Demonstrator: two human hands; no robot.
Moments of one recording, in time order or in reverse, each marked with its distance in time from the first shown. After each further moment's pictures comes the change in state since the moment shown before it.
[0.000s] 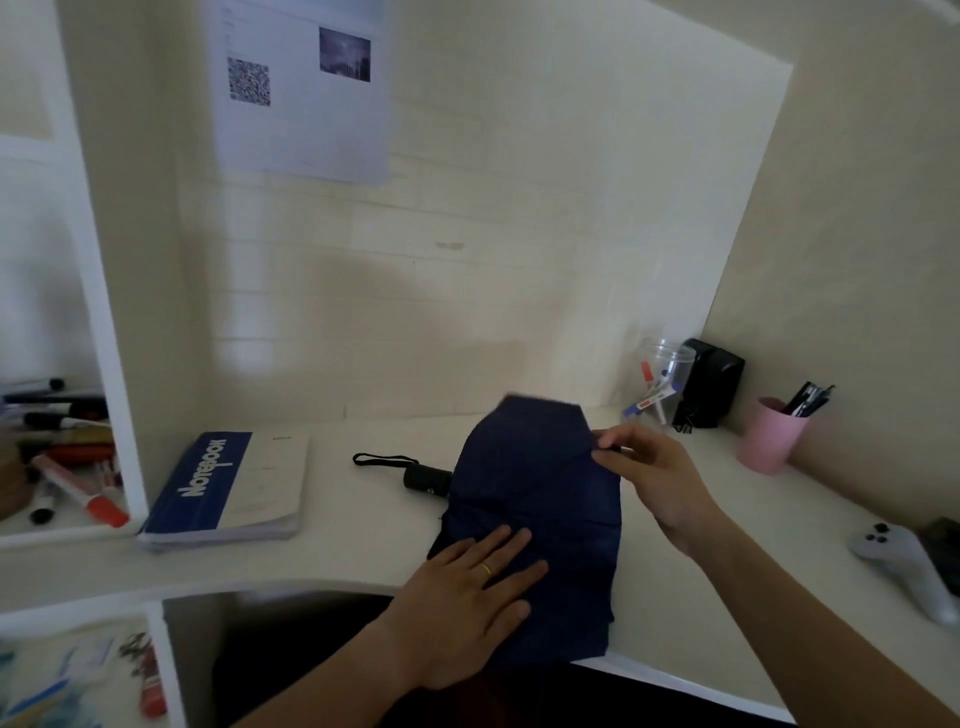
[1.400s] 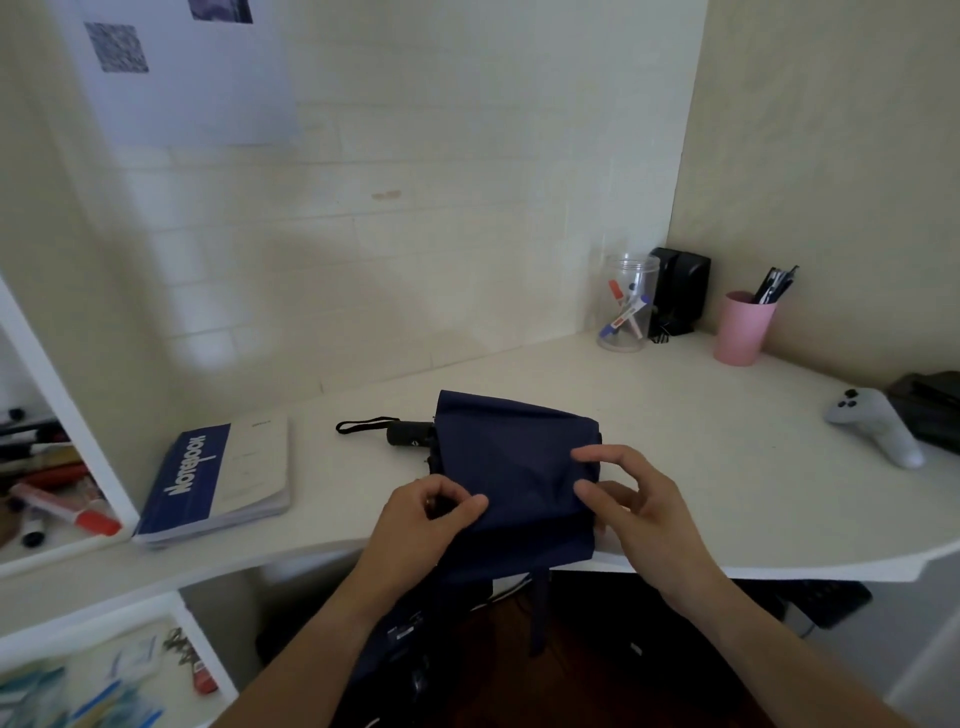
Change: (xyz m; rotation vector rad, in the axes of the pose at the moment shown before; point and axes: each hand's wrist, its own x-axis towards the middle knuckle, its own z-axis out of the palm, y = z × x) left_hand -0.012 0.010 -0.046 -0.987 0.206 -0.670; right_hand -0.126 0.044 0.020 0.161 0.020 -0.015
